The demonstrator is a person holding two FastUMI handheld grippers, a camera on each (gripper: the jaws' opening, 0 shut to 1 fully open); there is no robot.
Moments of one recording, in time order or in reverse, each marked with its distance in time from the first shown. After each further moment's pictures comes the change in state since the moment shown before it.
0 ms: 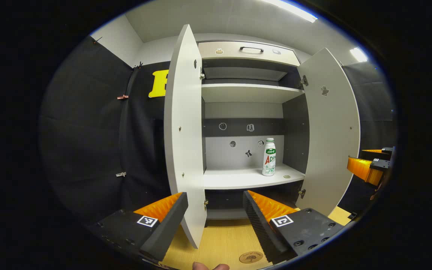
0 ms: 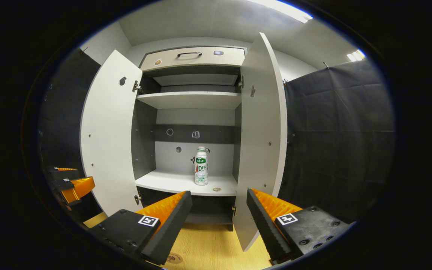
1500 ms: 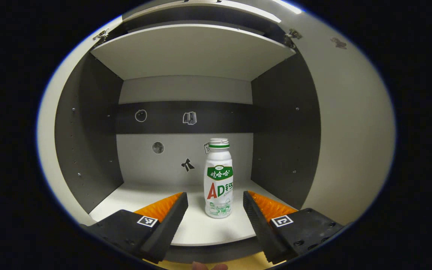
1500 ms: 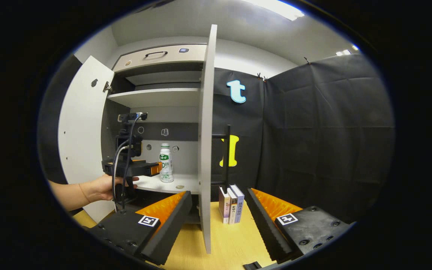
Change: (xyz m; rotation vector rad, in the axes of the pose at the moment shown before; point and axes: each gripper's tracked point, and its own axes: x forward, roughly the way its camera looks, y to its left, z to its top) left arm 0.342 -0.233 0.000 -0.004 0.002 -0.267; right arm 0.008 -0.134 -0.013 0.009 0.006 -0.121
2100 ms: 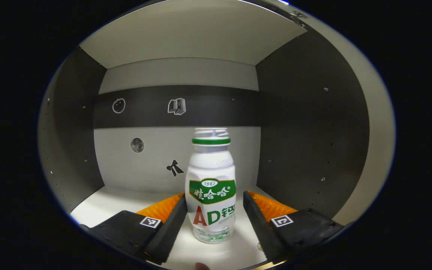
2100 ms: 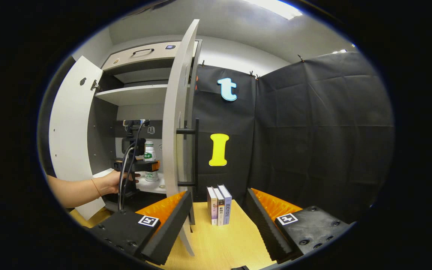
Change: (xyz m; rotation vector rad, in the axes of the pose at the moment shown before) left arm 0.088 -0.009 -0.010 -0.024 0.015 -0.003; right arm 0.027 -0.043 -0.007 -0.019 0.005 -0.053
